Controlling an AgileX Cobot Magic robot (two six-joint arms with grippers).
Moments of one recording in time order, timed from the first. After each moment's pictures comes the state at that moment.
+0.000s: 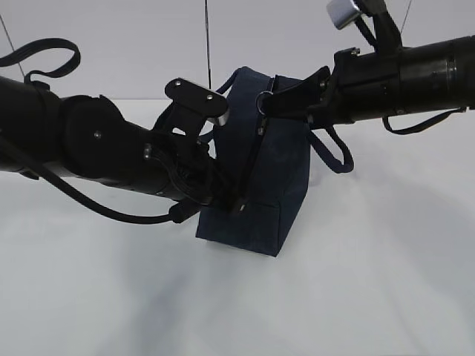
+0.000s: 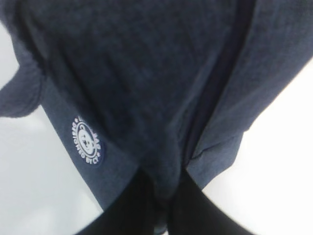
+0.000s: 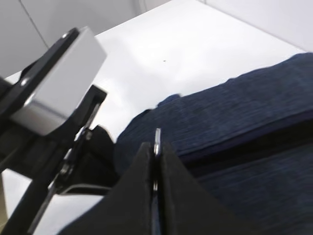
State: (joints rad) left arm -0.70 1.79 -1.01 -0.46 0.07 0.43; right arm 0.22 1.65 -1.08 1.53 0.80 -1.78
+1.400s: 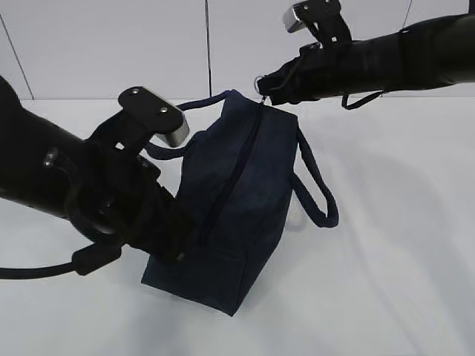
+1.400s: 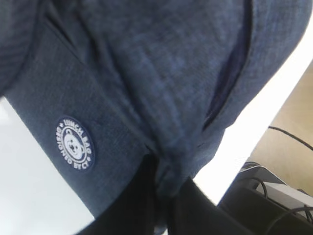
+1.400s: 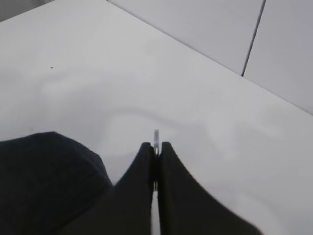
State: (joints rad) left arm -0.70 1.51 -0.87 -0.40 0.40 0.43; right arm 0.22 2.01 -1.45 1.53 0.54 -1.79
